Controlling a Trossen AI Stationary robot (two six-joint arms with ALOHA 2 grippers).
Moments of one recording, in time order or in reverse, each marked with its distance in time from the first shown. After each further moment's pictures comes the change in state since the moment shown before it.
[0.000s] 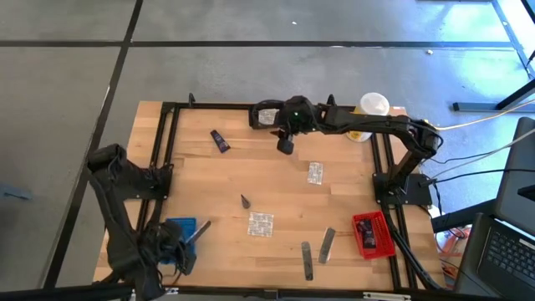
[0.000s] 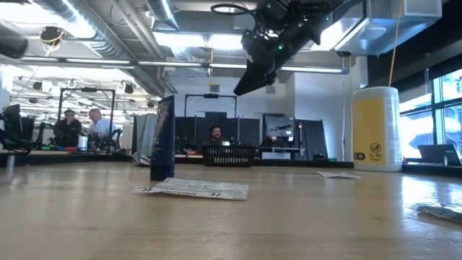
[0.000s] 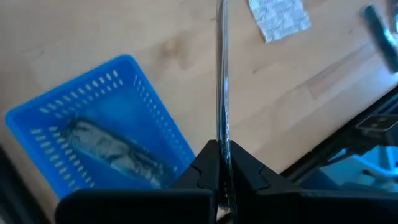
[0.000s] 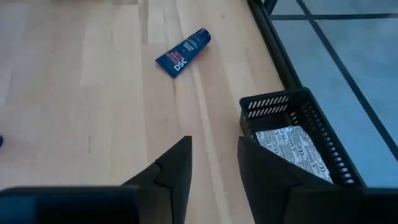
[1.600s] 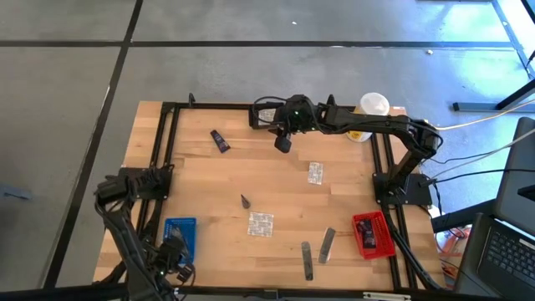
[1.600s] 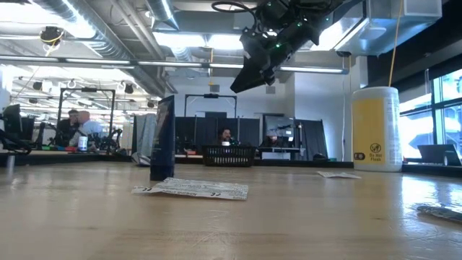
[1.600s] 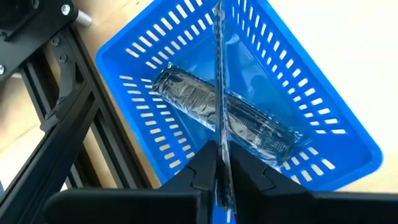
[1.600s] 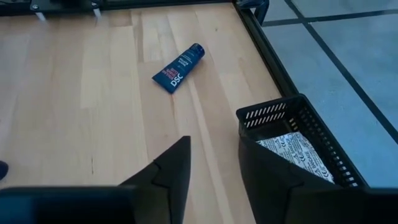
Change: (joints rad) left arm -0.026 0.327 0.082 -0.149 0.340 0.070; right arm -0.002 0.001 0.000 0.048 0.000 0.075
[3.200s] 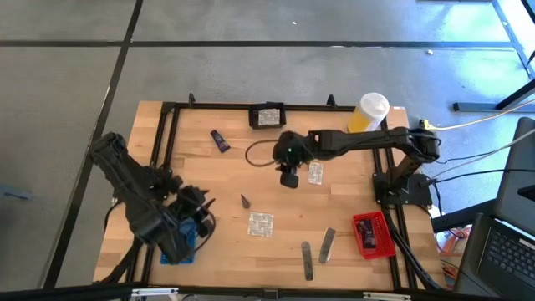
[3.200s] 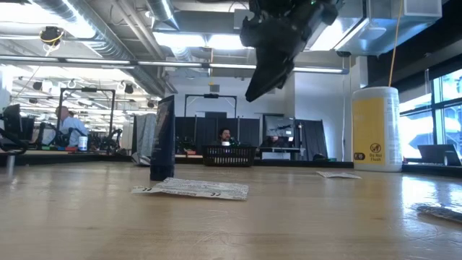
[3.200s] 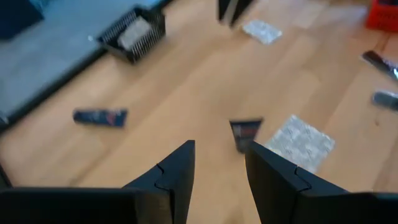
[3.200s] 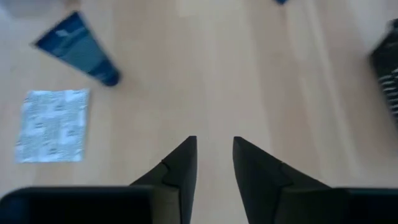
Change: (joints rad) left arm 0.312 -0.428 0.003 -0.107 -0.742 0.657; right arm 0.252 0.000 0.000 -0.297 0.000 0.159
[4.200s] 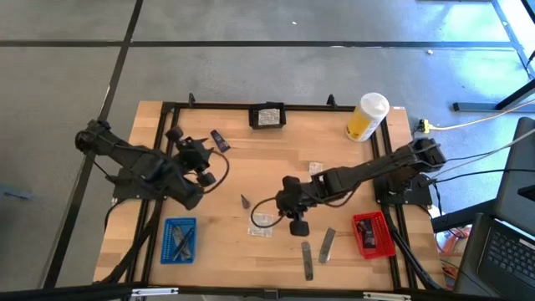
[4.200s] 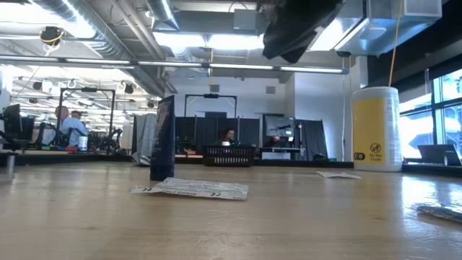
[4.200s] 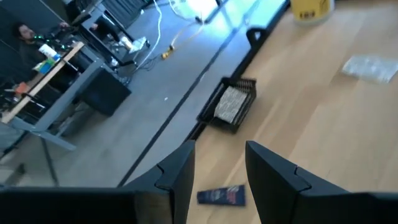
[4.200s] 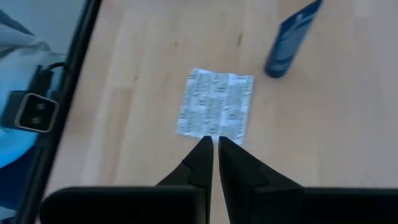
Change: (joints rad) left arm 0.355 -0.223 0.000 0.012 -0.204 0.704; right arm 0.382 -0.004 0.000 0.037 0.001 0.189
